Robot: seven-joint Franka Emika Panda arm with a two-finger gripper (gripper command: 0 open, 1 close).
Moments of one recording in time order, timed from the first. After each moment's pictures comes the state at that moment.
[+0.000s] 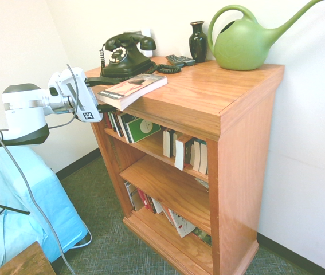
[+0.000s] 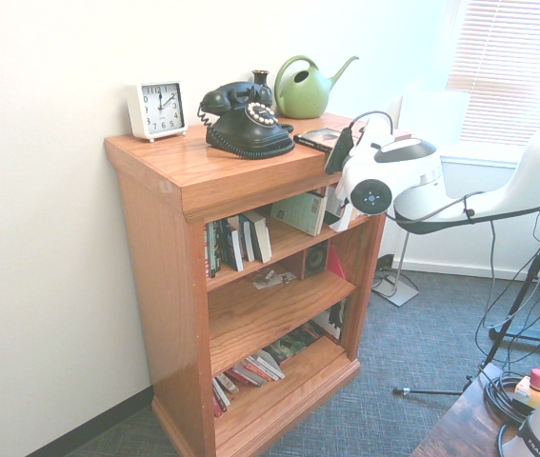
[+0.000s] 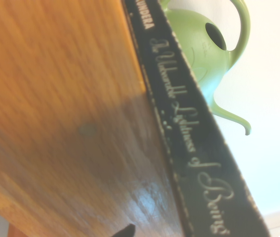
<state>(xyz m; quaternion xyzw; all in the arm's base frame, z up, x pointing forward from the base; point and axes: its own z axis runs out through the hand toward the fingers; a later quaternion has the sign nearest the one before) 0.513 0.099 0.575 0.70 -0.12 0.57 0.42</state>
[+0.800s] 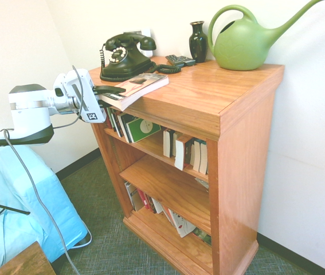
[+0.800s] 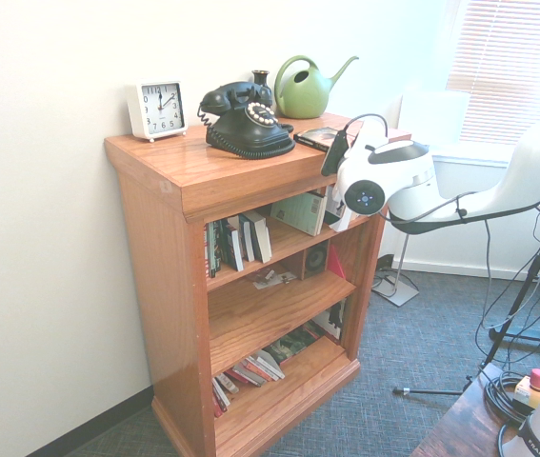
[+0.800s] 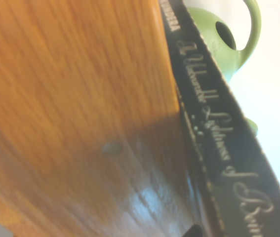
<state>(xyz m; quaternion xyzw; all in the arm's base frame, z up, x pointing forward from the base) 0.528 0.101 0.568 0.70 -0.12 0.56 0.42</state>
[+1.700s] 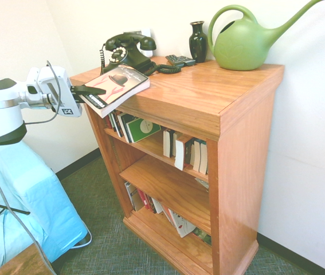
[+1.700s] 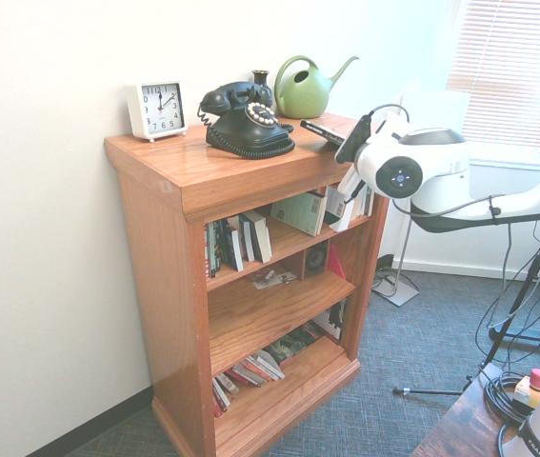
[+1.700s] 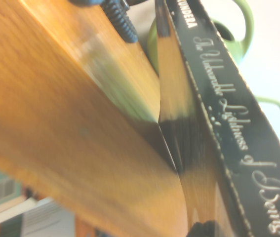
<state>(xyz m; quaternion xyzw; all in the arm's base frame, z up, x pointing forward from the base) 0.445 0.114 0.610 0.74 -0.18 0.58 0.28</state>
